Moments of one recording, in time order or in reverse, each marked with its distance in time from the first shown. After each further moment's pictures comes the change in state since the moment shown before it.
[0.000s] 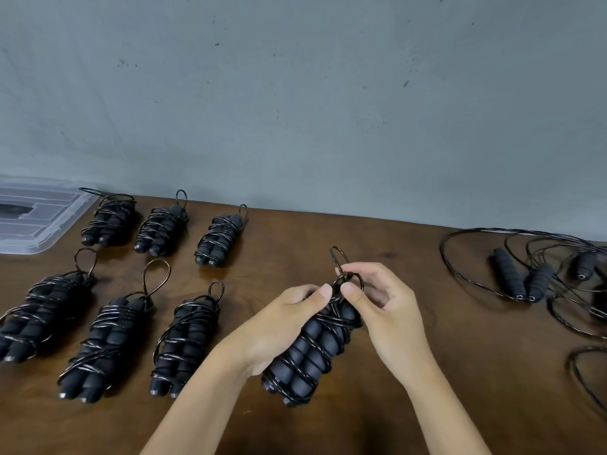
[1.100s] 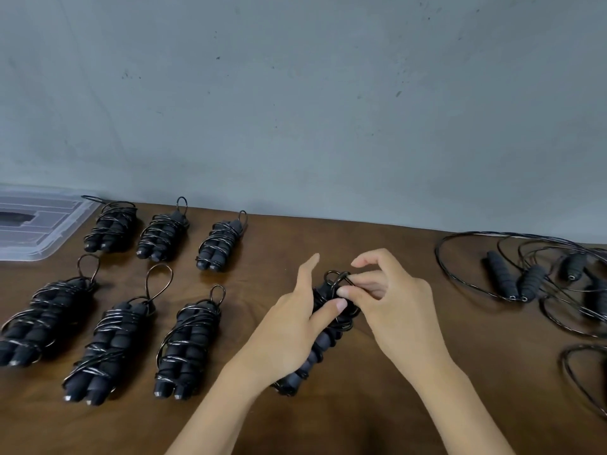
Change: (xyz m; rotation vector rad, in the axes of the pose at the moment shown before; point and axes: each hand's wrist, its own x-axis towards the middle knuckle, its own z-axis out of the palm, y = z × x) left_hand -0.004 -0.006 0.010 0.596 0.244 0.292; right_hand -0.005 -0.041 -0.005 -0.448 0.064 -0.026
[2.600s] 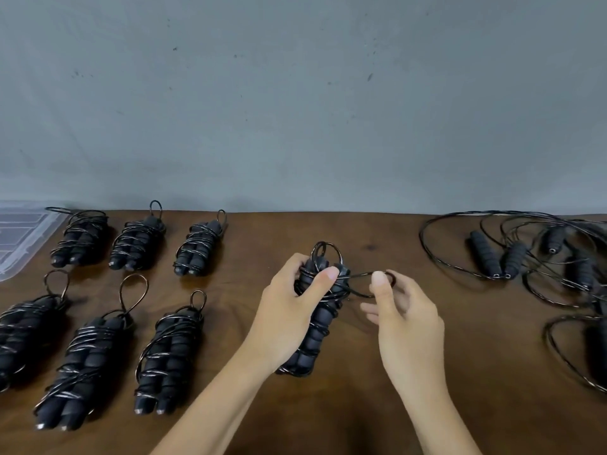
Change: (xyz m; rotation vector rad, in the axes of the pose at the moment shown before) left_hand 0.020 0.021 0.018 -0.374 0.114 -0.004; right_hand -0.024 0.027 0.004 0.188 0.301 0.411
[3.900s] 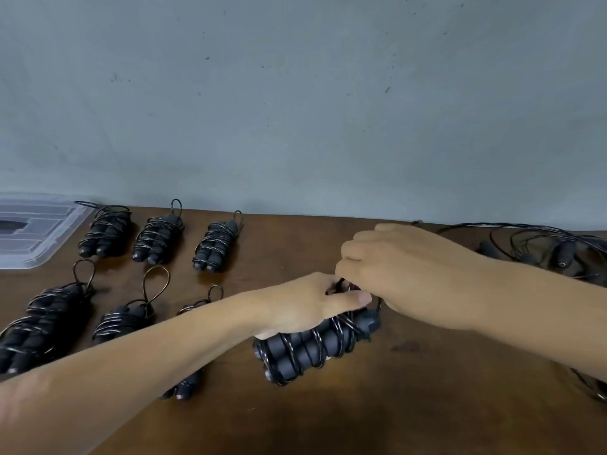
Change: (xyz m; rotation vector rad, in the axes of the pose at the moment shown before) left_hand 0.006 0.038 -0.028 0.388 -0.605 -0.230; right_hand 0.019 -0.126 -0.024 -1.361 -0.739 -1.344
